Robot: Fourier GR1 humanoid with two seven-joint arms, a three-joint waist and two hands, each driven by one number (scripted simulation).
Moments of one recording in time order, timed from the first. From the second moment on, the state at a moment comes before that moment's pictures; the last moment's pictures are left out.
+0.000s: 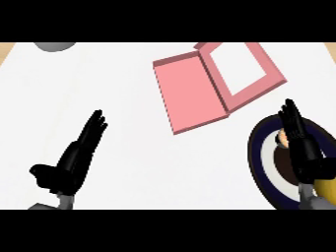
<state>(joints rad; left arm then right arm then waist) -0.01 0.27 -0.31 -1.51 0.27 0.15 -0.11 -0.05 -0.34 0.16 -1.41 -0.22 -0.24 -0.24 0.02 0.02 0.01</state>
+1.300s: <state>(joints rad) -0.03 0.42 -0.20 -1.50 0.06 0.29 0.06 -0.38 -0.80 0.06 -1.10 0.01 0.21 -0.36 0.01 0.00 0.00</state>
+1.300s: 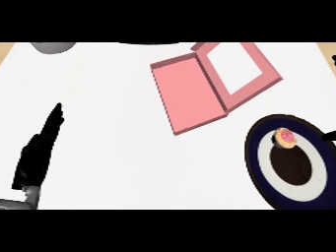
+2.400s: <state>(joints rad) -0.01 0.37 -0.14 -1.52 -0.01 0.23 0.08 -0.31 -0.78 0.23 -1.37 0.37 0.47 0.04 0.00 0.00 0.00</state>
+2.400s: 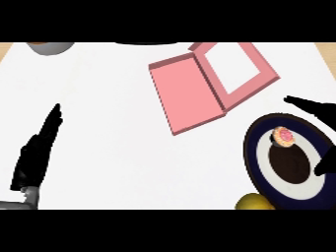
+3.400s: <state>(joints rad) 0.03 0.27 -0.06 -1.56 -0.11 0.16 0.09 -0.31 -0.59 0.11 -1.26 0.64 0.49 -0.03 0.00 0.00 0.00</state>
